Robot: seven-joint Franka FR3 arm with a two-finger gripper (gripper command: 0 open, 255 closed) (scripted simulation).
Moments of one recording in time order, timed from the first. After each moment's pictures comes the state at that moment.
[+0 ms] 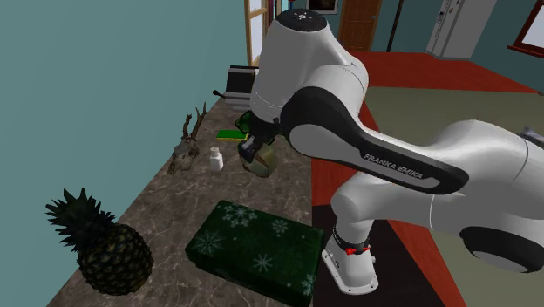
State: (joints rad) arm 0.61 -1.20 0.60 -2.28 0.33 1.59 0.22
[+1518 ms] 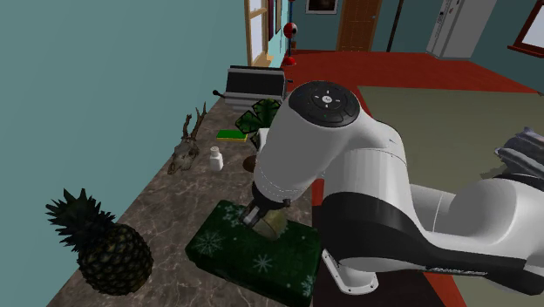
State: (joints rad) arm 0.69 -1.33 0.82 -2.25 0.52 1.49 0.45
